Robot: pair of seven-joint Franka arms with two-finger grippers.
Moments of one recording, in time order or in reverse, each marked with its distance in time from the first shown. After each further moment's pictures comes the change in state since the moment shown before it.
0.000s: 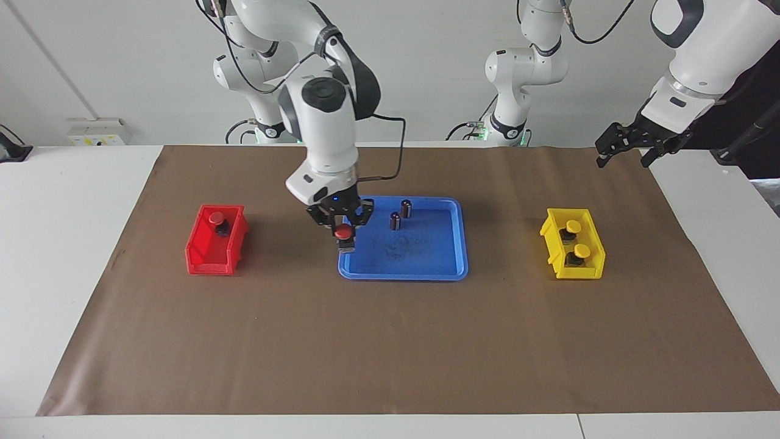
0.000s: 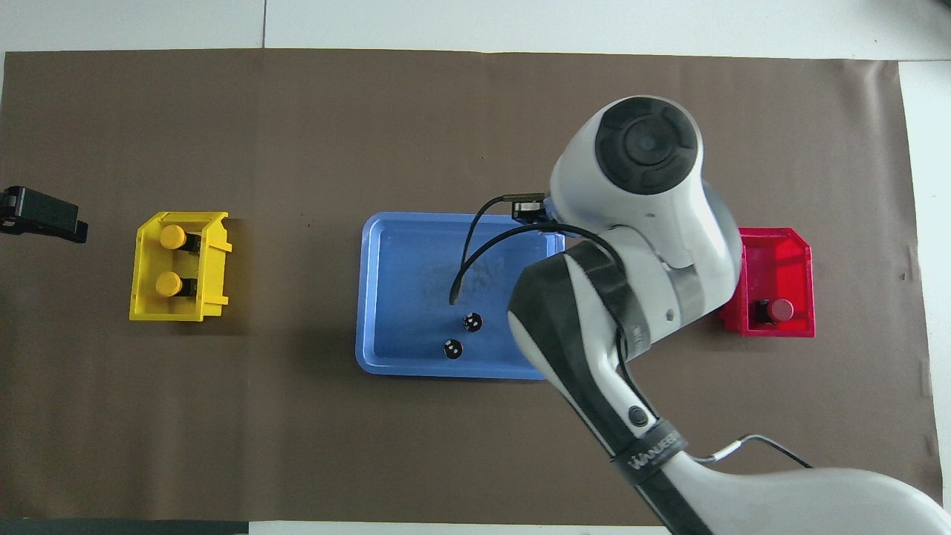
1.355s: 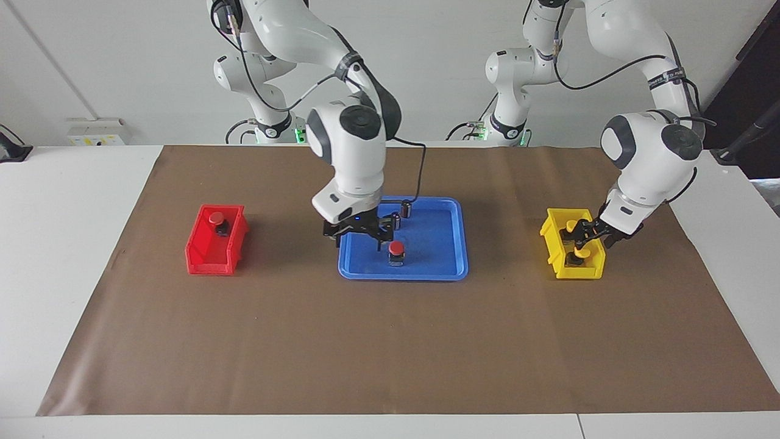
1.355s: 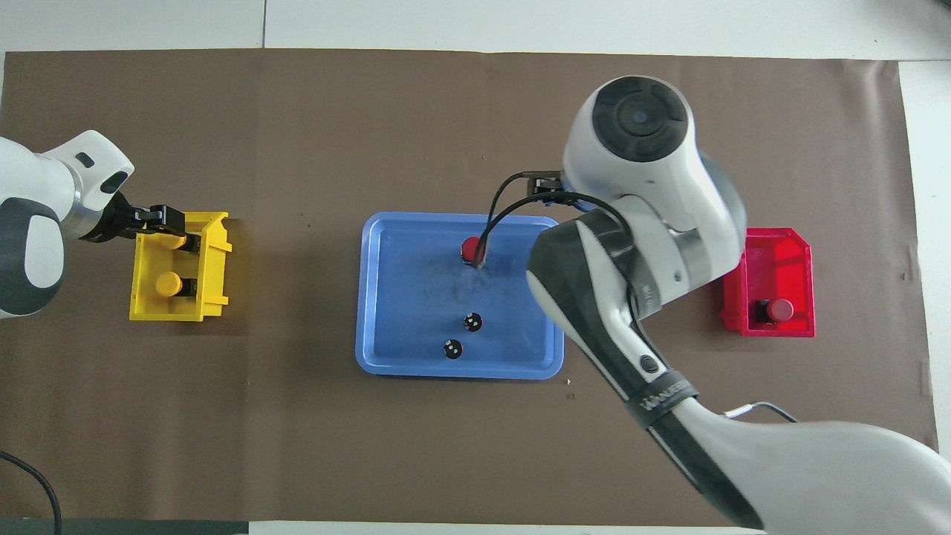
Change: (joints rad) left arm 0.037 0.161 -0.009 -0.407 0.000 0.614 0.005; right arm -0.207 -0.049 -0.032 -0.028 -0.050 -0.088 -0.246
